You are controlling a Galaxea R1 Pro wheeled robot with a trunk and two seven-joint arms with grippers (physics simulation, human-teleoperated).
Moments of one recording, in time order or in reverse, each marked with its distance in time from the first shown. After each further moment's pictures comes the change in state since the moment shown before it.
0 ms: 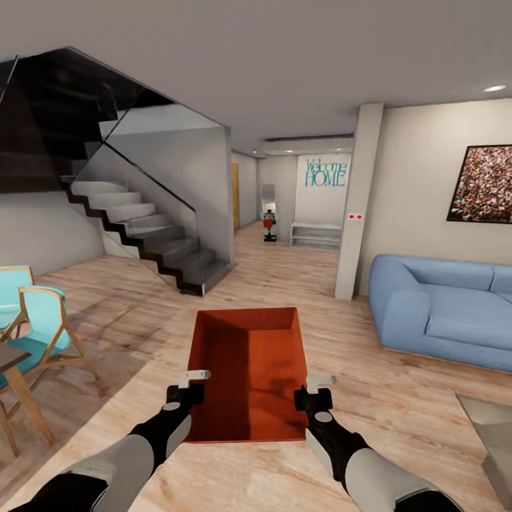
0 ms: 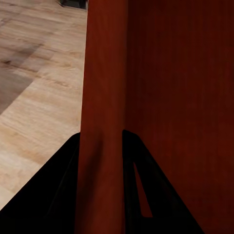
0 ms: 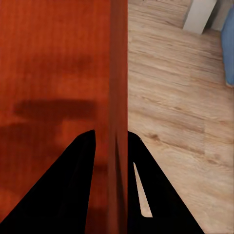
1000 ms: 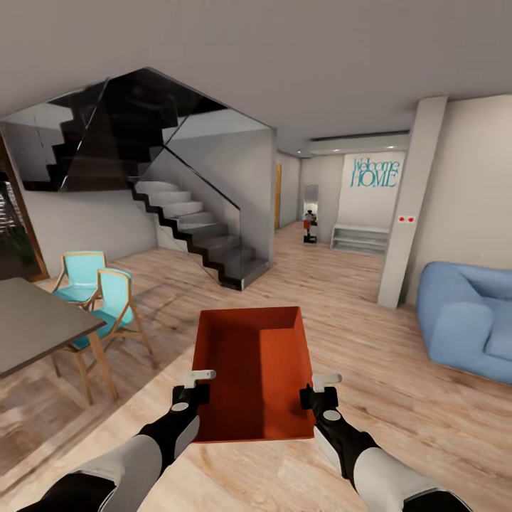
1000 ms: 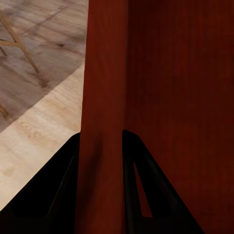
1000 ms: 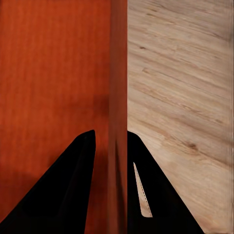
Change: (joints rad) left arm -0.001 -0.037 -0.003 0.005 -0.001 -0.010 0.052; right arm 0.001 -0.037 -0.003 -0.014 -0.007 0.001 0.050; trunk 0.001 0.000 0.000
